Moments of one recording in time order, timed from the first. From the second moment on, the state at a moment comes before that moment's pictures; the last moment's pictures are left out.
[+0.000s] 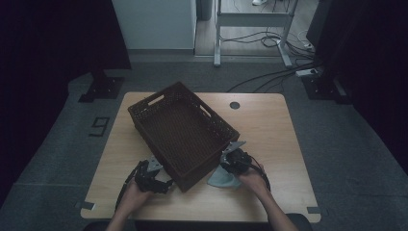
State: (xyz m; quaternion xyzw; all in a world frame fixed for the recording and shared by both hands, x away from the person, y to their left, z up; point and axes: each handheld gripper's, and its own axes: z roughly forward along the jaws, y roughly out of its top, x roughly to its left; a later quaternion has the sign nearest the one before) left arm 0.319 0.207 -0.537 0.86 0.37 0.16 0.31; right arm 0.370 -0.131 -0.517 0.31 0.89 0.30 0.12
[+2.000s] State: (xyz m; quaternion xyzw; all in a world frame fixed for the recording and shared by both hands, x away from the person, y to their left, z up) left arm 0.317 0.203 -0.537 0.86 0.36 0.16 0.32; right arm 0.294 -0.032 -0.516 0.13 0.93 0.33 0.04
